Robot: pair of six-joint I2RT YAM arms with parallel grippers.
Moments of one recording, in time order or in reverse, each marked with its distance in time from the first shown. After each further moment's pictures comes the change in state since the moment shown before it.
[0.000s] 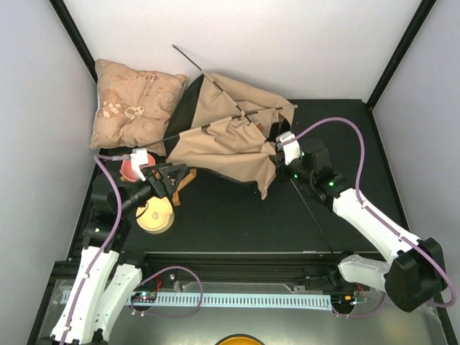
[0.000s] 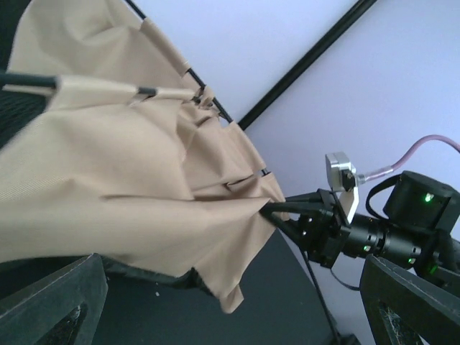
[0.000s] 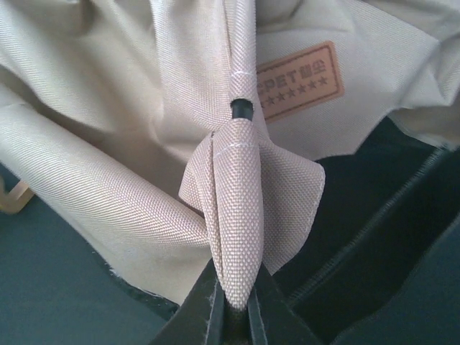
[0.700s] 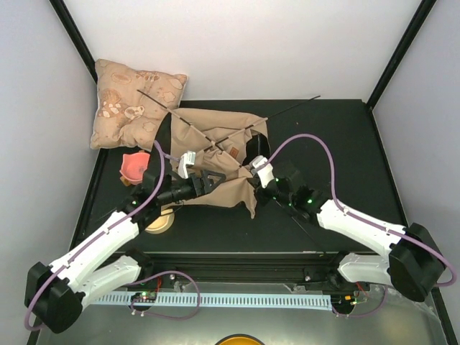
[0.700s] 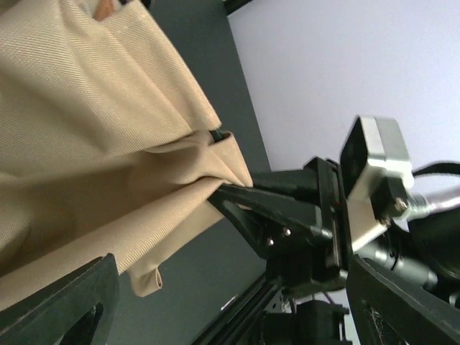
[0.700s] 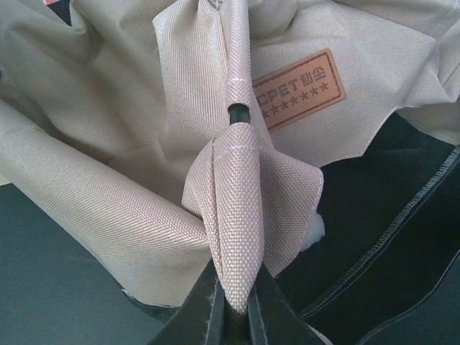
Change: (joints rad) left arm -0.404 0.361 -0.022 0.138 -0.114 -0.228; right arm 0.286 0.033 -0.156 0.142 0.126 0.024
